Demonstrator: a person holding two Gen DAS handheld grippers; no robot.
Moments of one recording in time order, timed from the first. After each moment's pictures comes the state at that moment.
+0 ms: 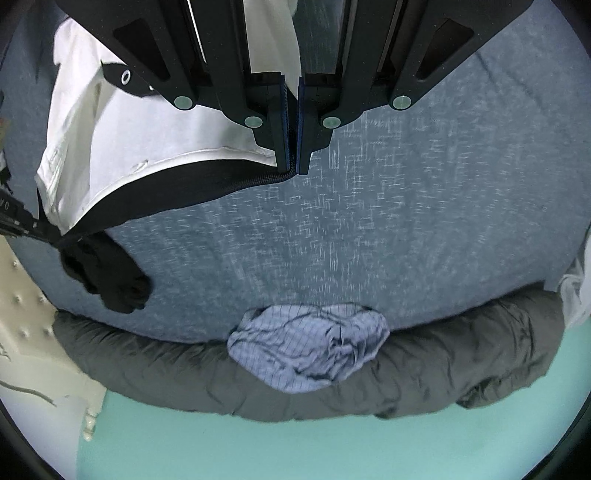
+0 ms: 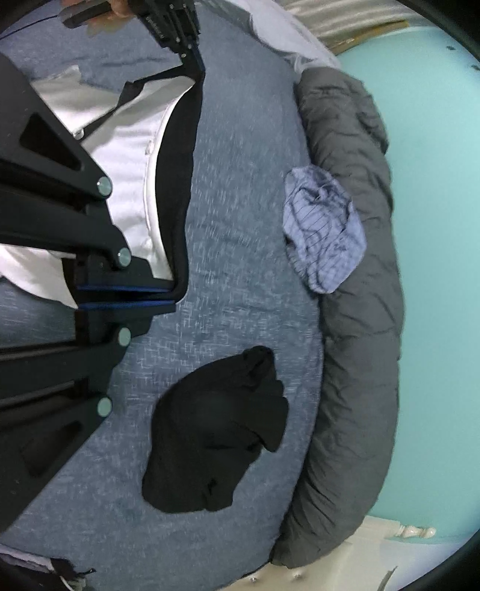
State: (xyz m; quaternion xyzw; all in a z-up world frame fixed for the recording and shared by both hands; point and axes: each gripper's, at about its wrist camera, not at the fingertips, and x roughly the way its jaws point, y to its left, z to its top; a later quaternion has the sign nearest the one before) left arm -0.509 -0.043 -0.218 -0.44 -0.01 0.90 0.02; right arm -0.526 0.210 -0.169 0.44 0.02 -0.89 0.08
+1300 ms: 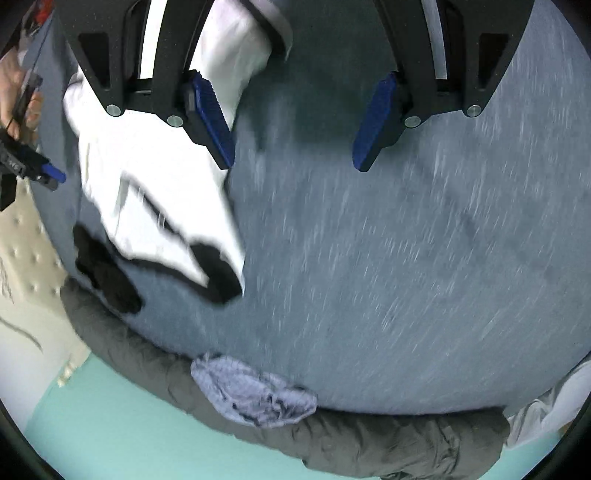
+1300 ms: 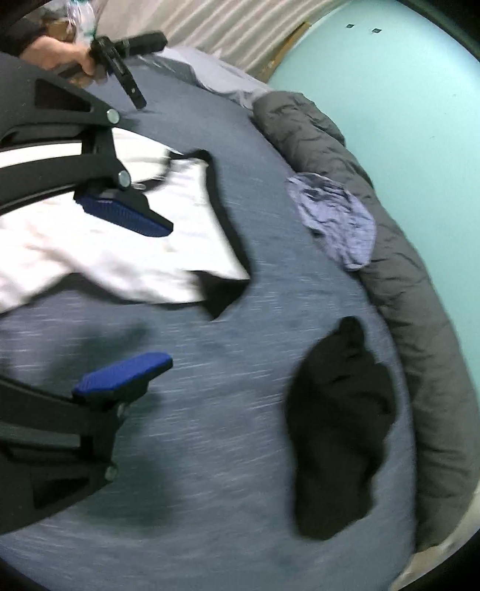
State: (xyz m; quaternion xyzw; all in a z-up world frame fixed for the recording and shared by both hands) left arm -0.357 -0.131 -0.288 -0.47 -0.15 0.87 0.03; right arm -0.434 0.307 -0.247 0.46 -0.19 -0.86 0.15
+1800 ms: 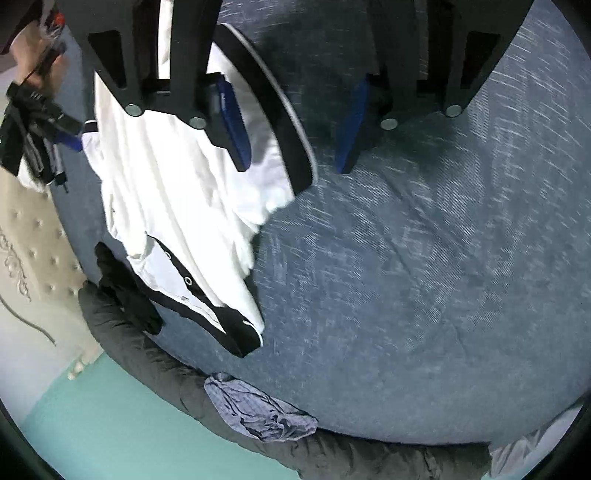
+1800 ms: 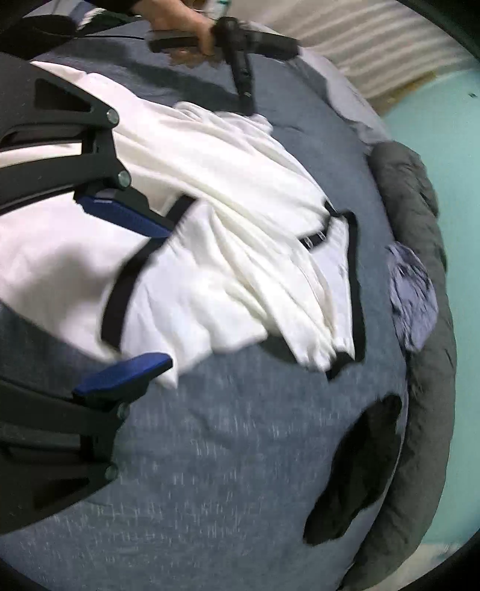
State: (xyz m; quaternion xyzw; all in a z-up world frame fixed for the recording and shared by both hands) left arm -0.296 -0.111 -0.313 -0.47 -0.21 0.85 0.06; right arm -0.304 0.233 -0.260 0.48 0.00 -0.85 0.21
